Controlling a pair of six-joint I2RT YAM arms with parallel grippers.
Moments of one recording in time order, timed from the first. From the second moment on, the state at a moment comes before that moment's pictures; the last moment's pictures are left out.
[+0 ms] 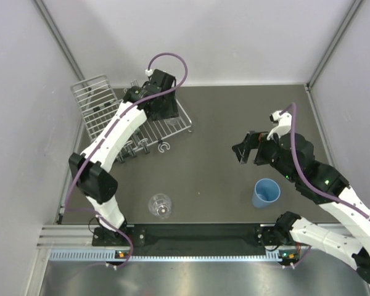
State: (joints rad) left arm -0.51 1.73 1.85 -0.98 -0.20 -0.55; right arm 0.76 0.76 1.06 -0.66 0.28 0.46
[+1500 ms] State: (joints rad) left arm -0.26 2.18 2.15 -1.31 -0.35 -0.89; right arm 0.76 0.73 1.01 -0.68 0.29 0.45
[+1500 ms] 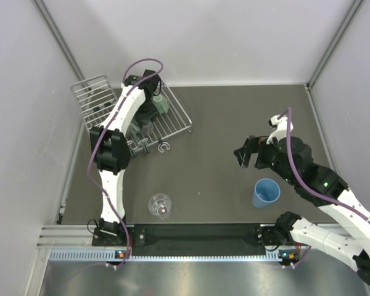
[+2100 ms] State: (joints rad) left arm -0.26 2.21 2.15 -1.31 -0.33 -0.89; right arm 0.76 0.72 1.01 -0.68 0.29 0.45
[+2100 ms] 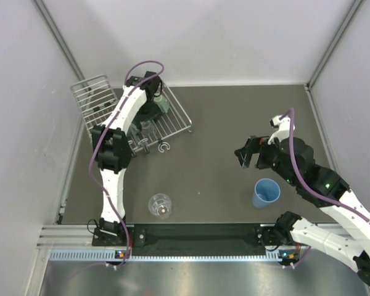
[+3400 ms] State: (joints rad) left arm -0.74 1.56 1.72 -1.32 -0.41 -0.90; right arm 0.75 0.80 1.01 -0.70 0.23 0.55
